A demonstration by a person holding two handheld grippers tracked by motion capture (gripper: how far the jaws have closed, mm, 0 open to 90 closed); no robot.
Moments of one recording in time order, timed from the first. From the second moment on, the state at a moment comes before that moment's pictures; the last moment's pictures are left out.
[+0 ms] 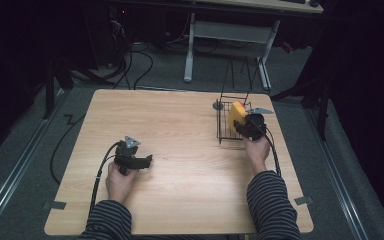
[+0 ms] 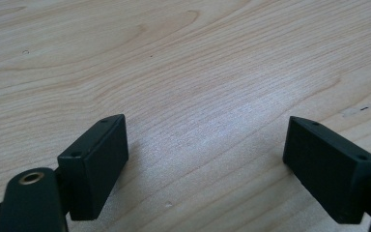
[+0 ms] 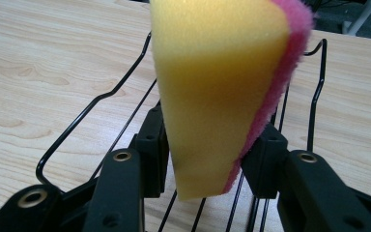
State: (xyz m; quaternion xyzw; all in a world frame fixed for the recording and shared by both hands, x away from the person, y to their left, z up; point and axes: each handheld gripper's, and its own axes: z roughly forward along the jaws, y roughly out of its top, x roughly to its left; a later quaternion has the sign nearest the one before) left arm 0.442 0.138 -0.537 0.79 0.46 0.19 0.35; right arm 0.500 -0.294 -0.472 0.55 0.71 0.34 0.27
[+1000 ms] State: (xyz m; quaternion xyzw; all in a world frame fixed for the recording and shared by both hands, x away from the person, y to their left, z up) left arm 0.442 0.139 -0.537 0.79 0.46 0.19 0.35; right arm 0.480 -0.299 -0.451 0.55 0.70 0.38 0.25
